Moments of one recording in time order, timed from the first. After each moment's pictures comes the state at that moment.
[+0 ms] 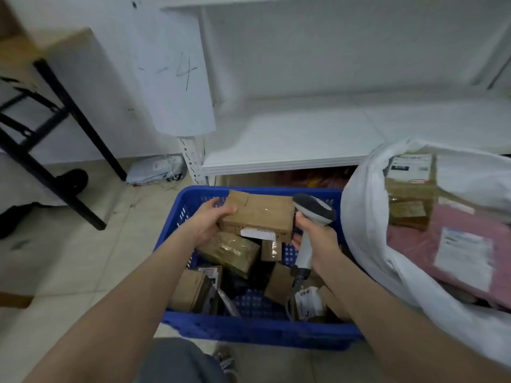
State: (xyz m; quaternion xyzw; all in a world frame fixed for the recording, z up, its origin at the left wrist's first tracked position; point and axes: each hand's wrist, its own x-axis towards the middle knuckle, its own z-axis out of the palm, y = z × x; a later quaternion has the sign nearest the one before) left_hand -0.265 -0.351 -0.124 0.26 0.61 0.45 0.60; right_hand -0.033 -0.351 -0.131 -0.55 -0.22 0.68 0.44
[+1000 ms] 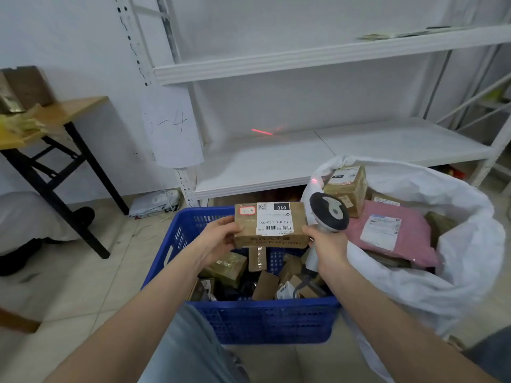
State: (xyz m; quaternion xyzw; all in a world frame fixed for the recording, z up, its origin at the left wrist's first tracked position) left_hand -0.151 -0.475 -0.040 0.28 0.54 0.49 0.62; right_hand 0.070 -0.467 -0.052 -0.56 -0.27 0.56 0.56
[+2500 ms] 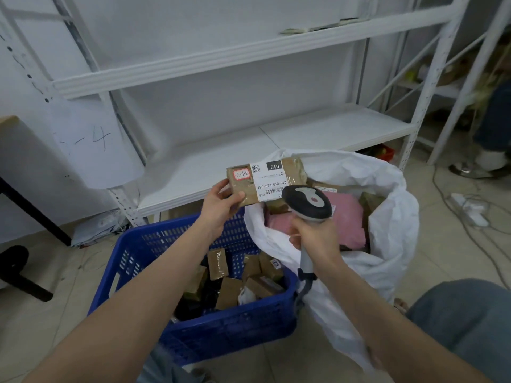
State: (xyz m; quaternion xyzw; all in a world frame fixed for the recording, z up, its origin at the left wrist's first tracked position) left_hand -0.011 -0.391 -0.018 0.41 0.53 0.52 0.53; right_hand 0.172 -0.485 -0.017 -0.61 -0.32 0.48 0.55
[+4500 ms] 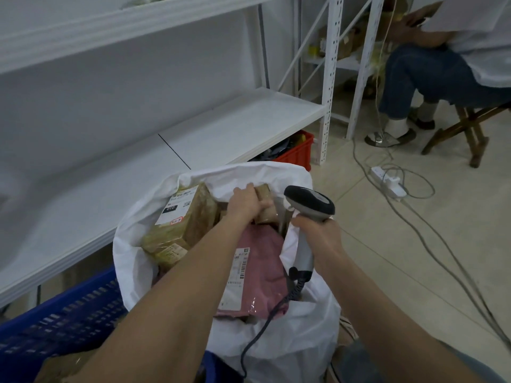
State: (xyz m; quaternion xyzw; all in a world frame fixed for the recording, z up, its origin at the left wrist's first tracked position) left_hand 0.307 -0.174 -0.109 0.77 0.61 0.02 0.19; right_hand 0.396 -0.342 -0.078 -0.68 -0.14 0.44 0.57
